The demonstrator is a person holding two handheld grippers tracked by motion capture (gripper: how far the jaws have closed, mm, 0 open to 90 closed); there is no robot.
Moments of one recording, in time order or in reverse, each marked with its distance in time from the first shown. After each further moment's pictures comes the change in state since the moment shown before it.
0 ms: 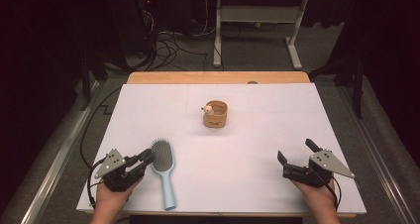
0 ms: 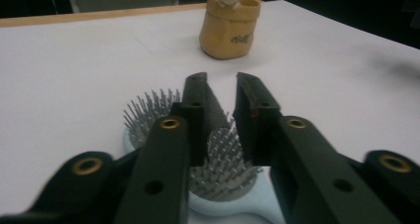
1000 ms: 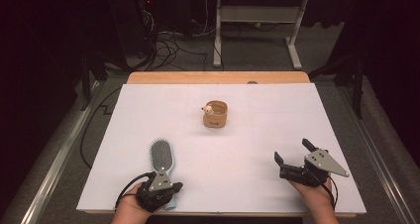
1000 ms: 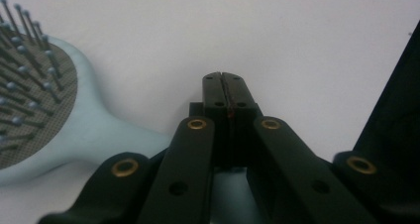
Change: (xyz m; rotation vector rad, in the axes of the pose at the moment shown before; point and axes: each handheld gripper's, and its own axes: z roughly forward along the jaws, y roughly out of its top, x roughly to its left) left arm -0.050 -0.072 0.017 0.509 0.030 0.217; right arm 0.006 -0.001 0.006 0.017 0.012 -0.032
